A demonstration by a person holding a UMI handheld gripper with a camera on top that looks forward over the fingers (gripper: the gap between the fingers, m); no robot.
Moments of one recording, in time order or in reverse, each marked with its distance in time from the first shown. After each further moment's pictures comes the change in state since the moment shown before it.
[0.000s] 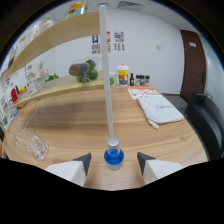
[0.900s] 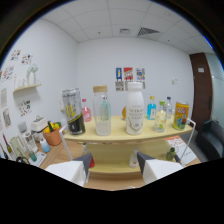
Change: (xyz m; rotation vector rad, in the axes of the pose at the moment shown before) arm -0.324 -0.232 -0.172 0.318 -0.099 -0.038
